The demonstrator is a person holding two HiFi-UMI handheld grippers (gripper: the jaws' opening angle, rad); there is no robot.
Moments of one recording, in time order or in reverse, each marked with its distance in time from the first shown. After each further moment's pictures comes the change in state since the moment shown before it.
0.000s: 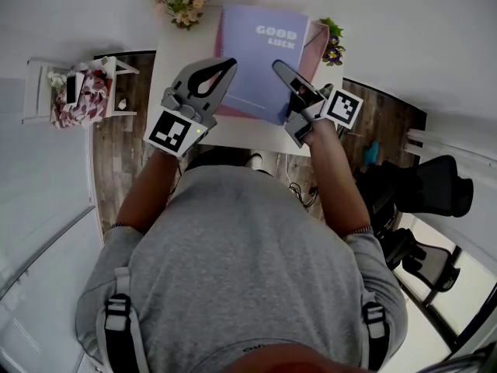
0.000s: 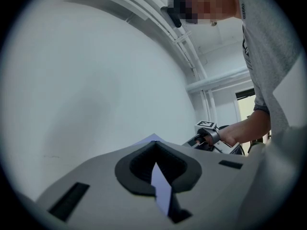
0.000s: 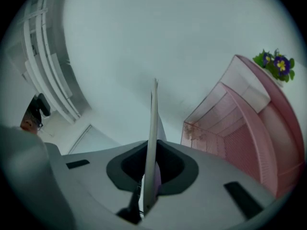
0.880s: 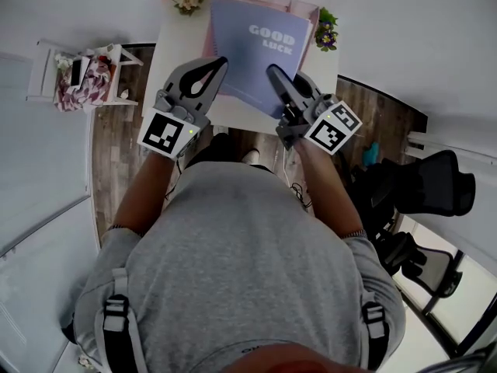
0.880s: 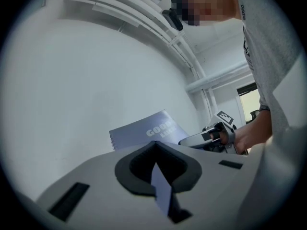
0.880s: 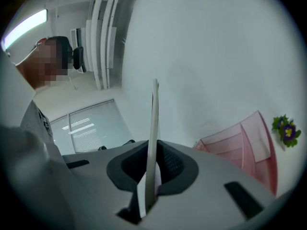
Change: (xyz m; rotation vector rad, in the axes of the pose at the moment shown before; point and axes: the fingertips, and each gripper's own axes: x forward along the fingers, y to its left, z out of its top) left arm -0.051 -0.081 0.020 0.059 -0.012 0.083; right arm -0.080 0.075 -0.059 -0.519 -0.081 0.096
